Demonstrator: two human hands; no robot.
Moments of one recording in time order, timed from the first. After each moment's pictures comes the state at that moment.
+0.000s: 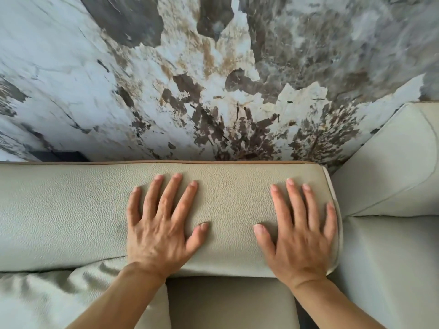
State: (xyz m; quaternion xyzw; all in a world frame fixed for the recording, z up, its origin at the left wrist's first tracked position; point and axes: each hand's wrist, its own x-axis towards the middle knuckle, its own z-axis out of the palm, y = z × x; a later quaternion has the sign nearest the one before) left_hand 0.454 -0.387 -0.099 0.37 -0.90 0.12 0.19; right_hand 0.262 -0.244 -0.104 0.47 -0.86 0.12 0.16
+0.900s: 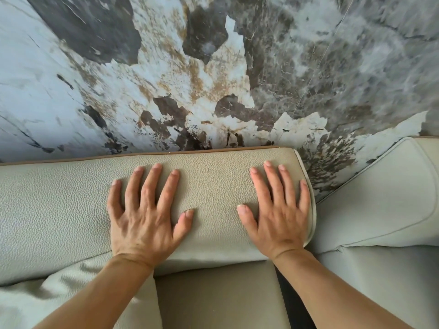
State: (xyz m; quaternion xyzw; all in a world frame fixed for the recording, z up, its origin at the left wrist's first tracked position) left_hand 0.388 -0.477 -0.110 0.42 -0.86 0.15 0.24; right_hand 0.185 -0.357 -0.104 0.51 -0.84 0.11 0.15
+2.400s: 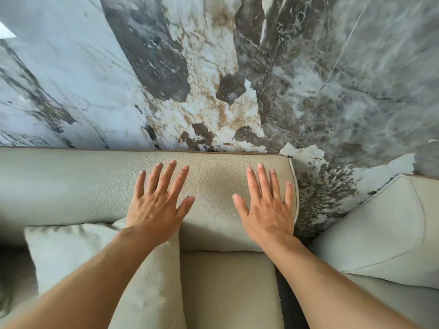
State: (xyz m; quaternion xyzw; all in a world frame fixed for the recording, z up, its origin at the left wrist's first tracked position) left_hand 0.418 -0.448 -0.026 0.48 -0.88 0.04 0.07; right_hand 0.200 -0.359 -0.047 0.55 -0.83 0.06 0.07
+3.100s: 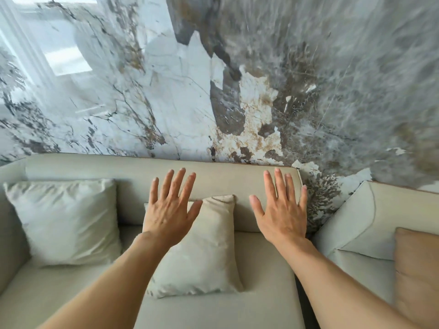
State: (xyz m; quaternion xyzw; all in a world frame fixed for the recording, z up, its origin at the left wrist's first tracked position) left_hand 0.650 -0.293 0.177 0.49 -0.86 0.04 0.14; right_hand 0.417 -0.208 0.175 0.53 -0.83 0.10 0.11
